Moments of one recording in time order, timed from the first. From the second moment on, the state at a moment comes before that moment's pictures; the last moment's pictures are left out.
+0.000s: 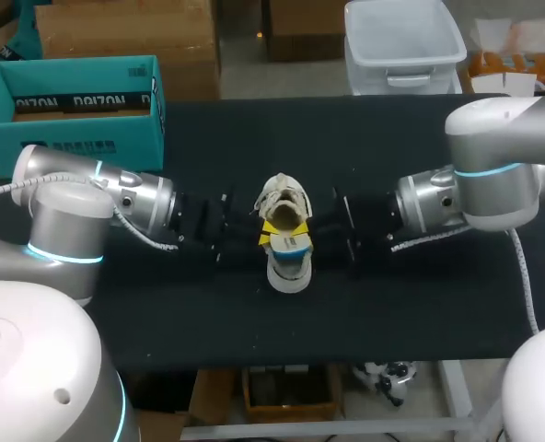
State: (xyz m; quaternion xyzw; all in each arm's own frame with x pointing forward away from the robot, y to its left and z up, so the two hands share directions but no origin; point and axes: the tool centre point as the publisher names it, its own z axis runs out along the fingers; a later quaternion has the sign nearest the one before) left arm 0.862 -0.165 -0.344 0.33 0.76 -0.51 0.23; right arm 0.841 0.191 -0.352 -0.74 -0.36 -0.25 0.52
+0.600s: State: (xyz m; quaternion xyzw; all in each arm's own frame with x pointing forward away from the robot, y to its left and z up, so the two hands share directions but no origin) left arm 0.855 -0.168 -0.344 0.32 0.75 -0.52 0.23; right arm 0.803 0.192 -0.331 -0.75 -0.35 -0.26 0.49
